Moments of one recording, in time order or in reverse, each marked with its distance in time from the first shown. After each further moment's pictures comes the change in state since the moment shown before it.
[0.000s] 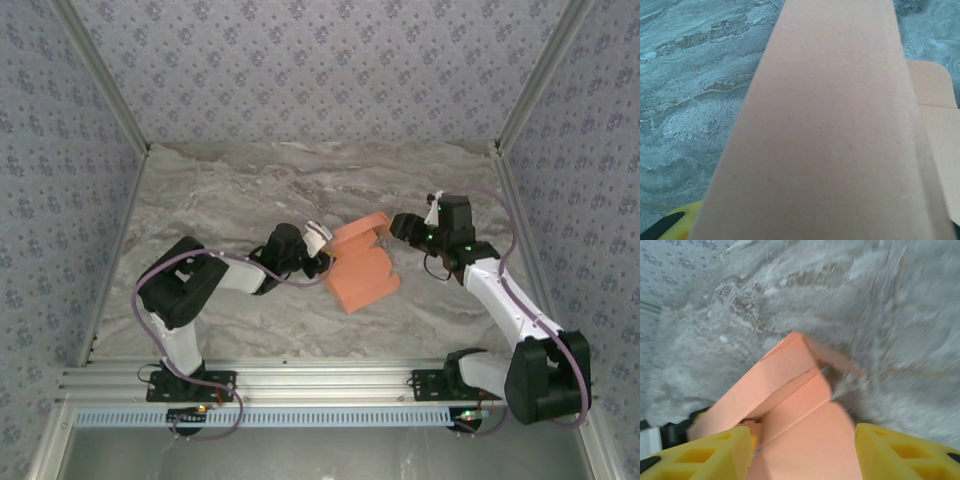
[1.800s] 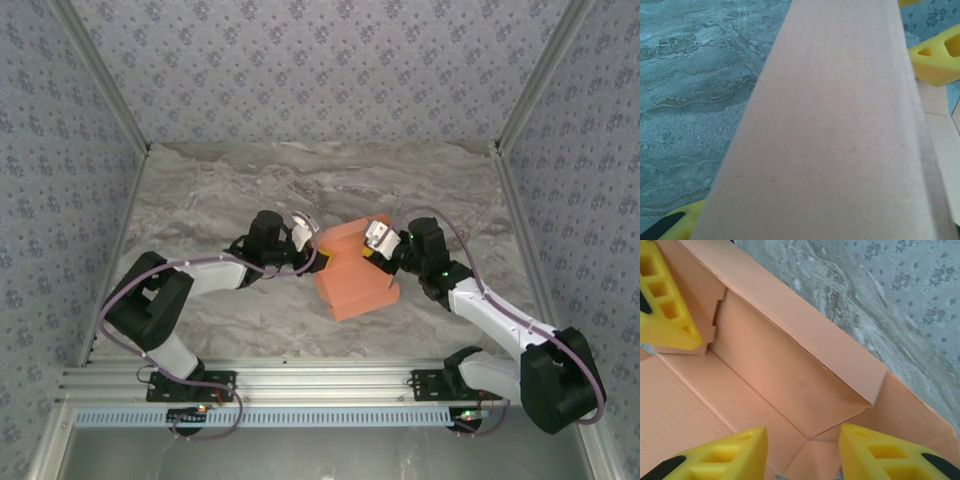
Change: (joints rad) left arm 0.070 -0.211 -0.005 -0.222 0.307 -0.086; right arm 0.267 -0.023 -0.181 0.311 -0.006 -1.088
